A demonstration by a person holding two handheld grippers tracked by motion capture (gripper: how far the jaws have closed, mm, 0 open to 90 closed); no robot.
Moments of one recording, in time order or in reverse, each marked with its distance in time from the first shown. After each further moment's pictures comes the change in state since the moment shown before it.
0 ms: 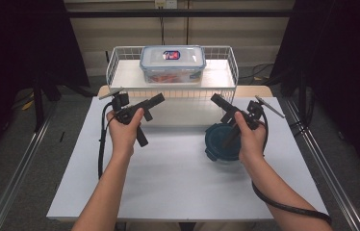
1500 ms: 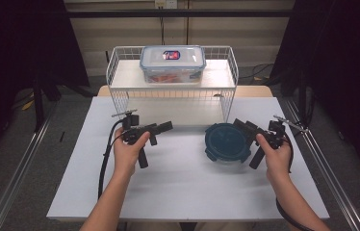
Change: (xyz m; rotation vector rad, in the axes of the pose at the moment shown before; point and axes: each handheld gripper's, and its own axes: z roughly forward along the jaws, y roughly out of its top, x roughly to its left) left arm 0.017 -0.050 -0.001 0.209 -0.061 0.038; right arm -0.064 0.001 -0.066 0.139 -0.169 -0.171
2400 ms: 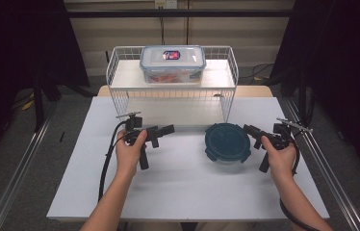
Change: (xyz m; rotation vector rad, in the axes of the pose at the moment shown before) left arm 0.006 -0.005 0.007 0.043 0.024 0.040; right arm -0.022 0.002 -0.010 0.091 -0.157 -0.063
